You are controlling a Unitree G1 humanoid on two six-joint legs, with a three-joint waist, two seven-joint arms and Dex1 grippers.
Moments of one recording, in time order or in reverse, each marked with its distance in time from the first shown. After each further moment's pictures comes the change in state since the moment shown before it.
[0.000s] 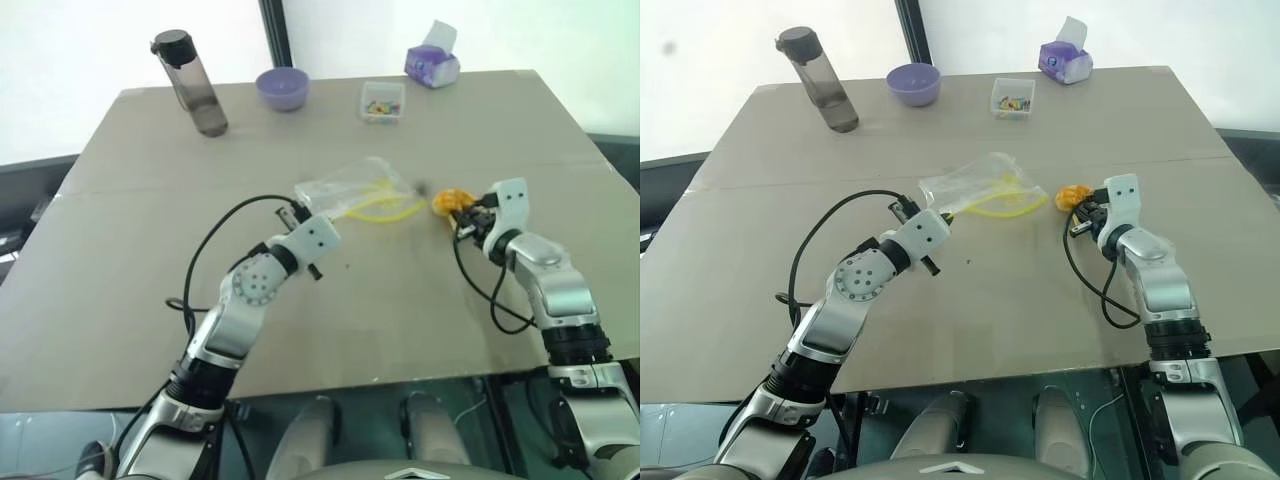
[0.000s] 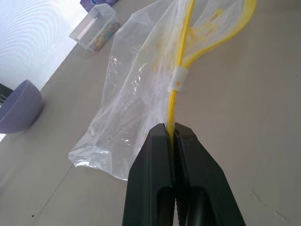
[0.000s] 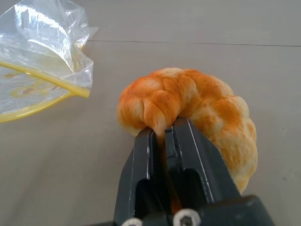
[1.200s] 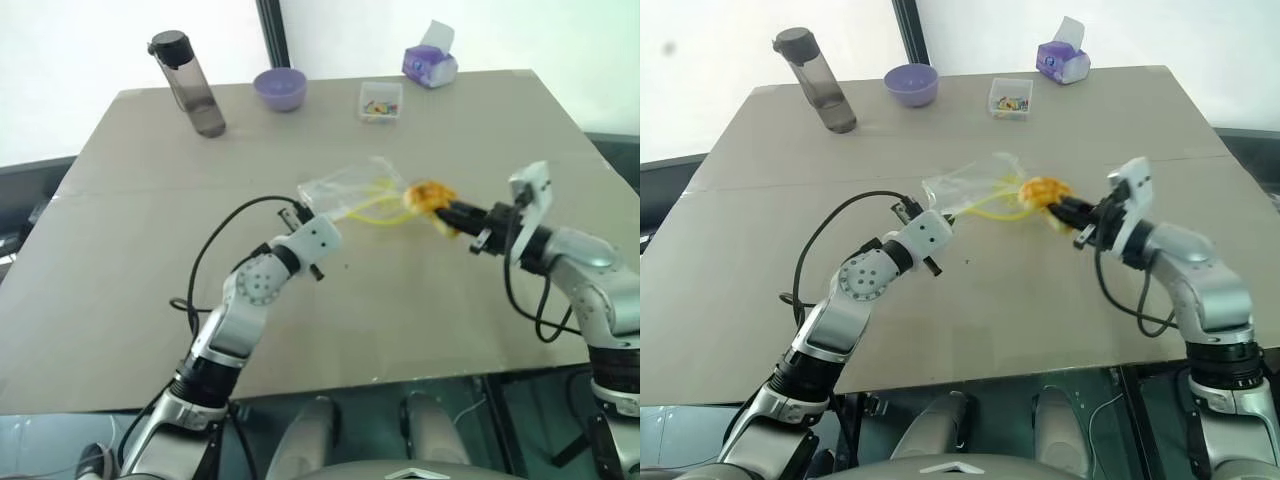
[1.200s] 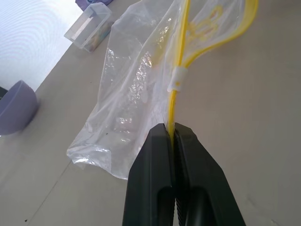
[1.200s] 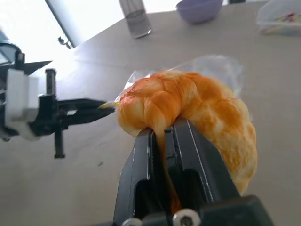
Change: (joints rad) left arm -0.013 -0.019 -0.009 0.027 0.014 0.001 -0.001; right arm 0.096 -0.145 -0.002 -0.378 0.358 0.122 0.315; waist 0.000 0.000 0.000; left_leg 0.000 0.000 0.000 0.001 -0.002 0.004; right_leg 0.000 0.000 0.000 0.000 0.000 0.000
